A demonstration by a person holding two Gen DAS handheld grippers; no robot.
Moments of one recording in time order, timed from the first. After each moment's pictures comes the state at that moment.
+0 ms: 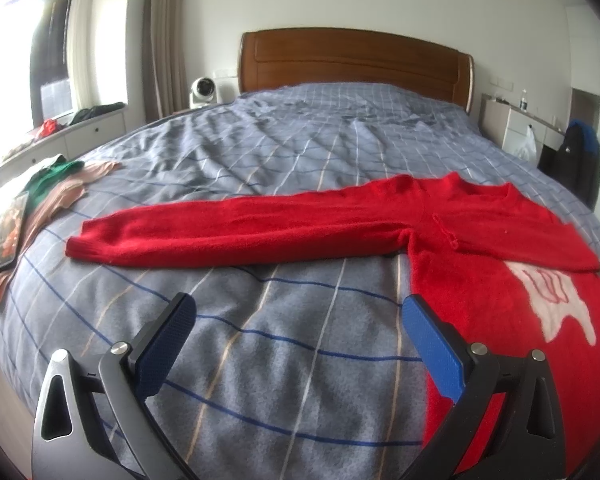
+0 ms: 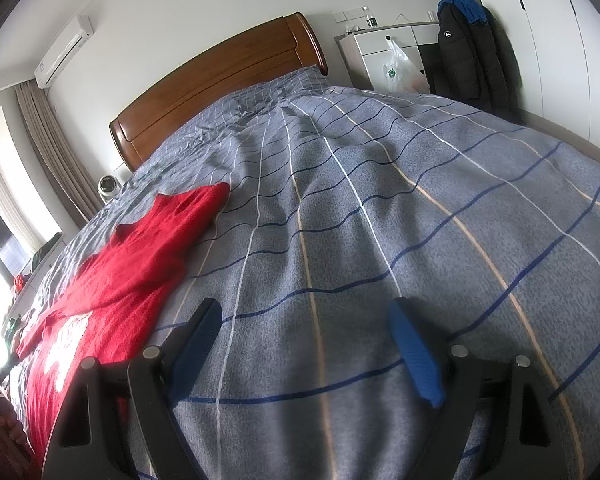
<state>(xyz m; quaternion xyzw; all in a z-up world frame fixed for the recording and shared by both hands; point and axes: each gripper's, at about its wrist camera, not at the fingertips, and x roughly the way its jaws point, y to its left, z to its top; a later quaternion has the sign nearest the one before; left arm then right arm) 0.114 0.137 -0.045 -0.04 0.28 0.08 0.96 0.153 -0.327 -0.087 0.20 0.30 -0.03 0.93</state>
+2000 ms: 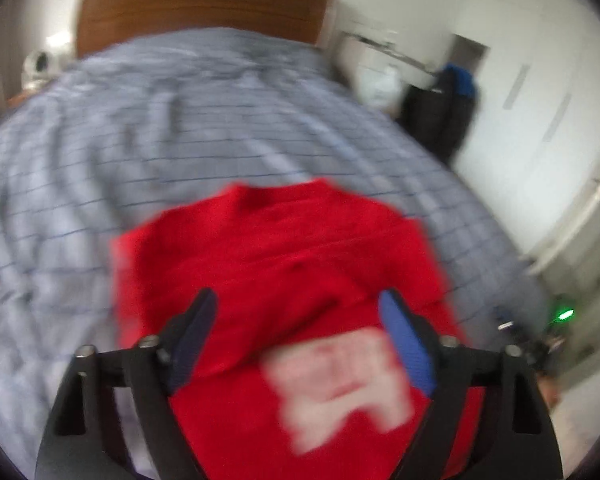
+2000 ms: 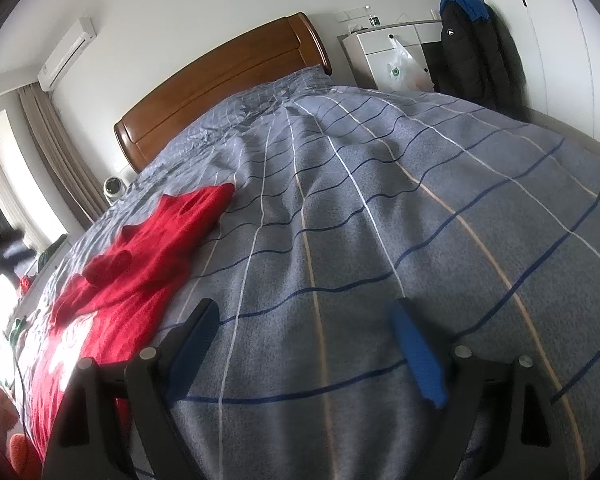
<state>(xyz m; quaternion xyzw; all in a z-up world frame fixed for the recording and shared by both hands) 0.234 0.009 0.048 -0.03 0.39 -0.19 0.90 0.153 -0.328 -0.090 0.20 0.30 -0.02 0.93</state>
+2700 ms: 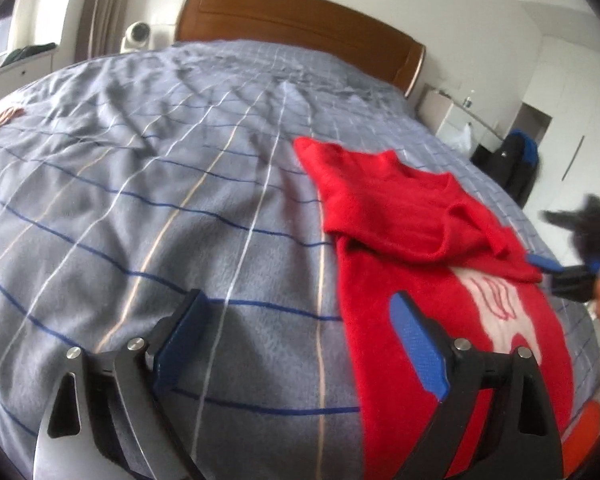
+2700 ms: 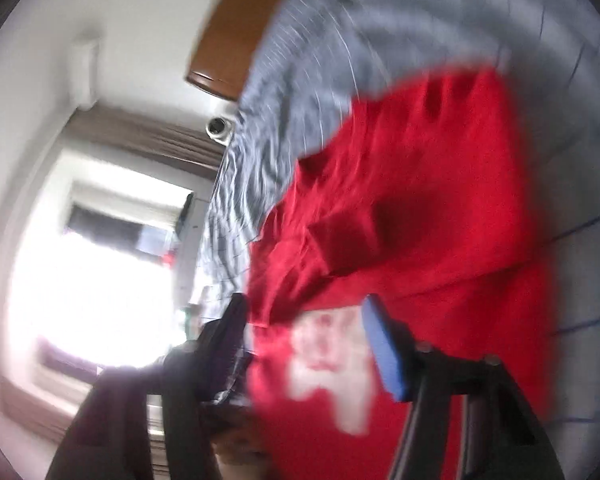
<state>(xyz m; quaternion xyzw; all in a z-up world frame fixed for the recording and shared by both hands) 0.173 0.109 -0.065 -0.14 0.34 -0.09 0.93 0.291 -0.183 -0.058 0.46 0.47 0.23 0.72</state>
